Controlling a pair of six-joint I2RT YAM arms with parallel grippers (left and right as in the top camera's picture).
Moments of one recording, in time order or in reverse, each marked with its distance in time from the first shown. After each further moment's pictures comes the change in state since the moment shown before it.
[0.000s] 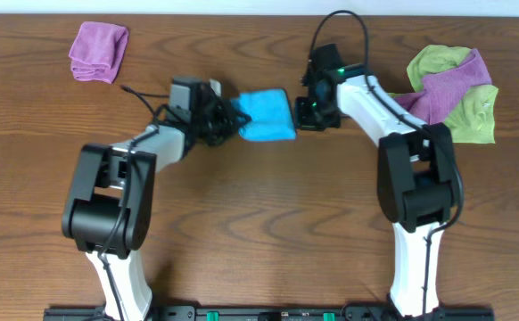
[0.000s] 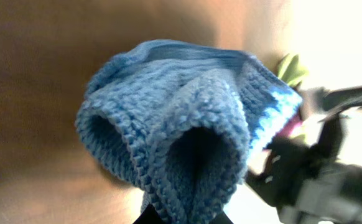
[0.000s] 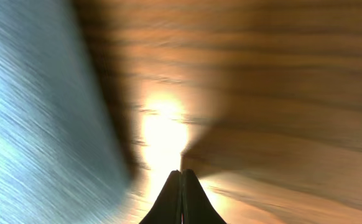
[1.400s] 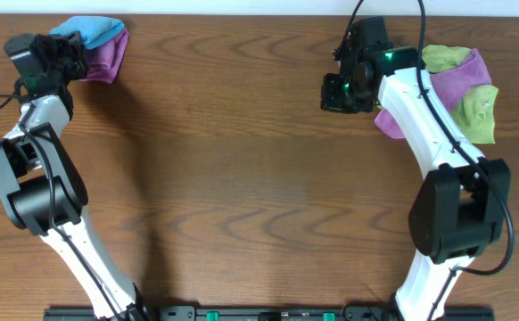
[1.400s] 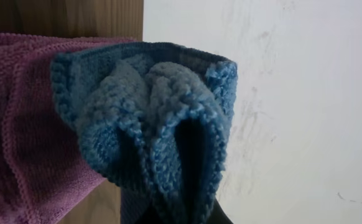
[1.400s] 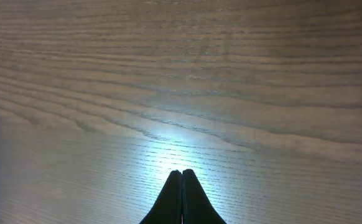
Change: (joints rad) left arm 0.581 0.245 0.447 0.229 -0.286 -0.646; right arm -0.062 -0.246 0.001 -0.111 0.003 -0.012
